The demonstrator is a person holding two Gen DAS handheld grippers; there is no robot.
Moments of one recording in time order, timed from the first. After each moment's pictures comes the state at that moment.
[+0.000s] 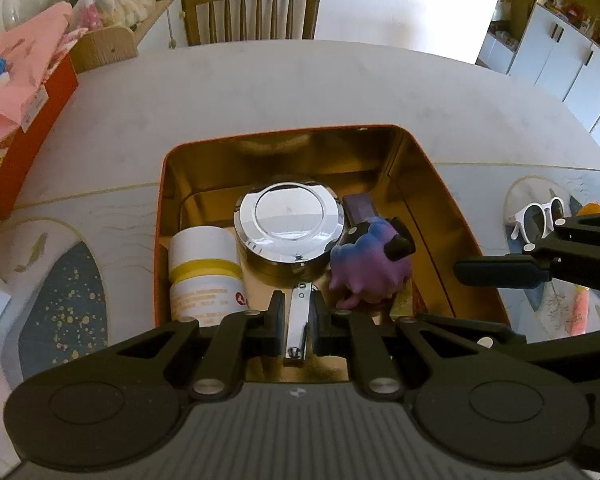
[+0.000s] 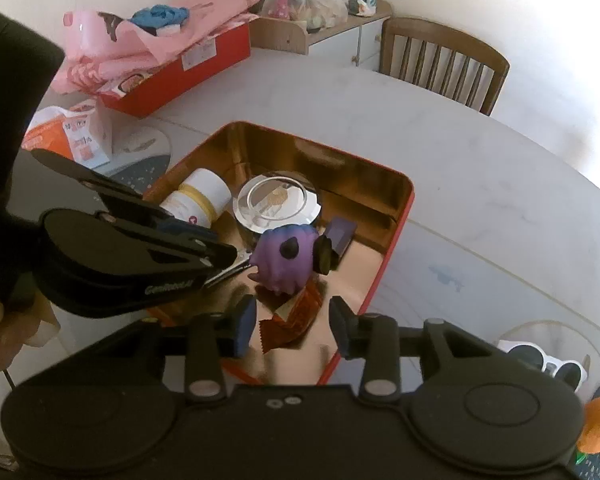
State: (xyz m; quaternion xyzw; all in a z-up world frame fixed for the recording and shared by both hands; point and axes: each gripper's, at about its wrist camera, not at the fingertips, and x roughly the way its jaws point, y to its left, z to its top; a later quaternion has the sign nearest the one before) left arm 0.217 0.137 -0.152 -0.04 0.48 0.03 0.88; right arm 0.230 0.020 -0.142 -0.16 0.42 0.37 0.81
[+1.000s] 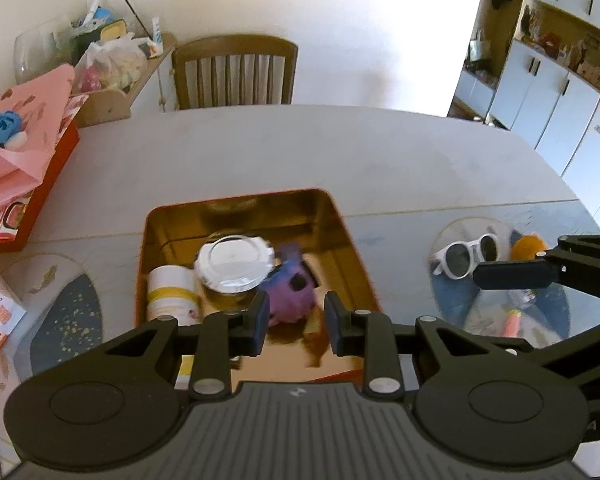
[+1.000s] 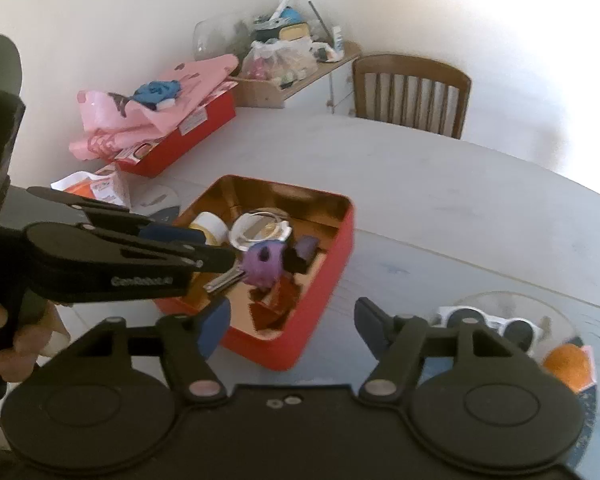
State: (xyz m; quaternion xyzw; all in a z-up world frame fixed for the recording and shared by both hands) left arm 0.180 0.085 -0.090 -0.04 0.41 0.02 0.91; right arm 0.202 -0.066 -0.092 -0.08 0.38 0.37 0.84
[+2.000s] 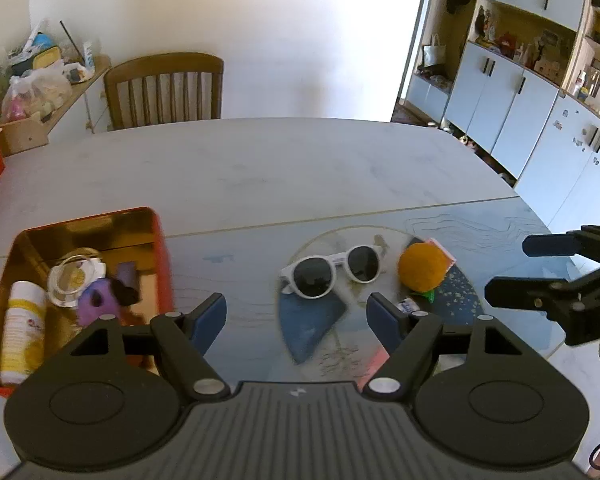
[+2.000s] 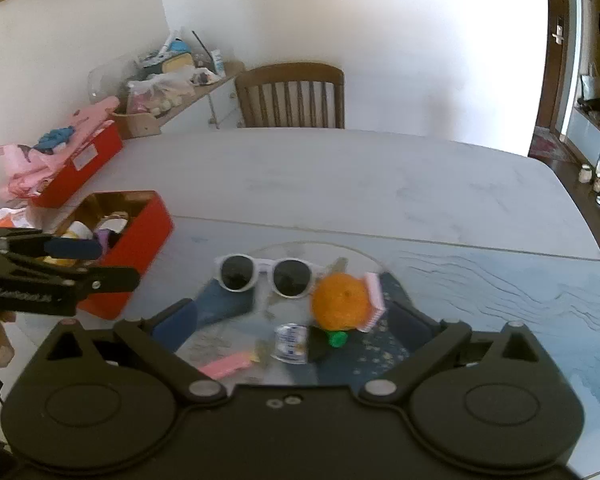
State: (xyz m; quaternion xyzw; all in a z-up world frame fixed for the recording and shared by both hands) left arm 0.202 -0.057 -0.099 -0.04 0.38 -0.03 0.92; right arm 0.241 -0.267 -0.106 -0.03 0.38 0.27 0.88
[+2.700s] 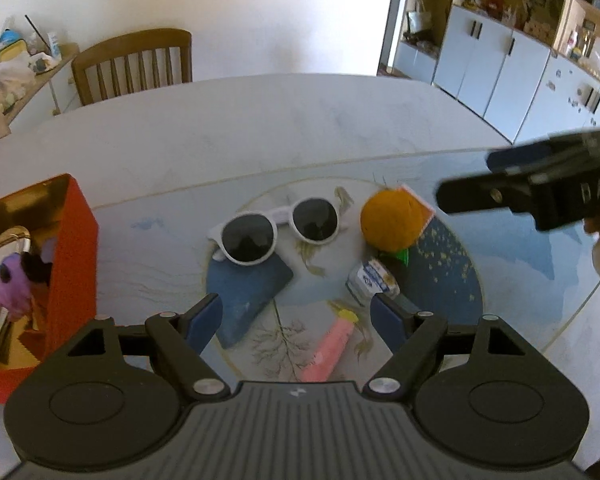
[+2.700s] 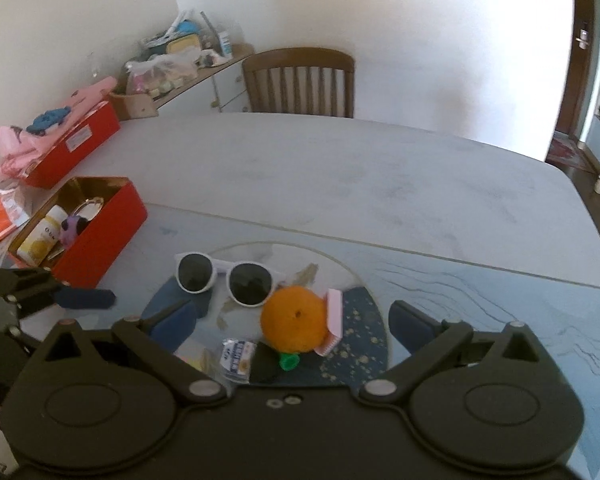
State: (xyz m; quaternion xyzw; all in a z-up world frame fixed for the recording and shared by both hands) left arm 0.222 -0.116 -0.156 -0.01 0.42 -0.05 0.91; right arm 0.294 -0.278 -0.126 -0.06 0.39 0.31 0.87
